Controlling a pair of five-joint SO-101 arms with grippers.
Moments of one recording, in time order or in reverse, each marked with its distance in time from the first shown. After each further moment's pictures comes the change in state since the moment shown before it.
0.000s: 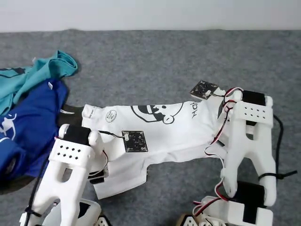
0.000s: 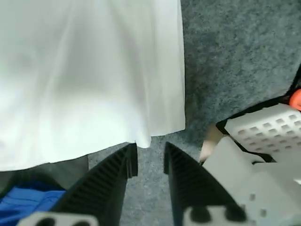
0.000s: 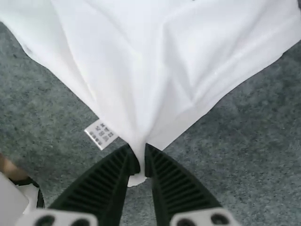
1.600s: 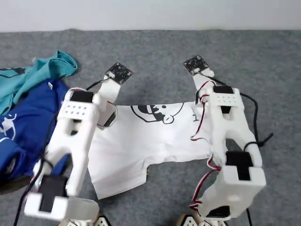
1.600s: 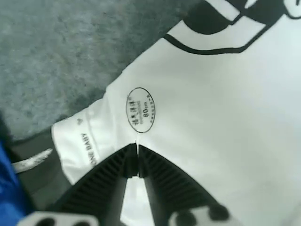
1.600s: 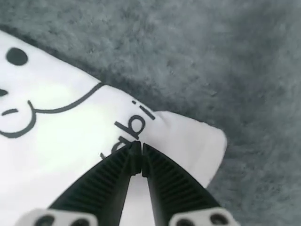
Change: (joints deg) left arm -5.9 33.6 -25.1 -29.1 34.9; right arm -9.8 21.6 -6.9 -32.8 -30.2
